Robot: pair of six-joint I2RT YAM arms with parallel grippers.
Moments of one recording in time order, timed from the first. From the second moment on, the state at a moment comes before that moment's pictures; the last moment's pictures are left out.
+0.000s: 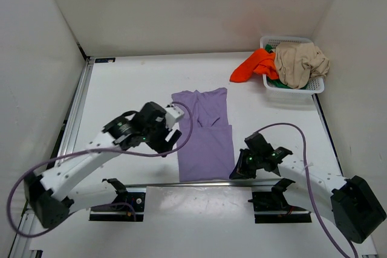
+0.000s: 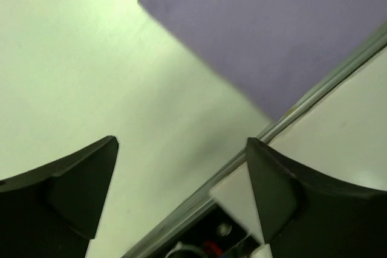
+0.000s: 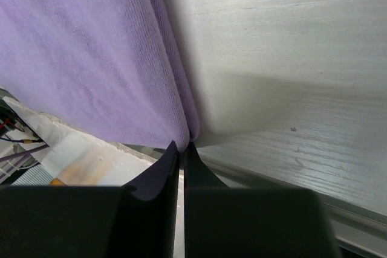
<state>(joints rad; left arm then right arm) -0.80 1.13 1.02 -0.92 -0.01 0.00 0.66 0.97 0.31 -0.47 -0.33 0.93</state>
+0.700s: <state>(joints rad) -0.76 1.36 0.70 -0.58 0.40 0.00 0.67 1.06 0.37 -0.42 -0.31 0.94</state>
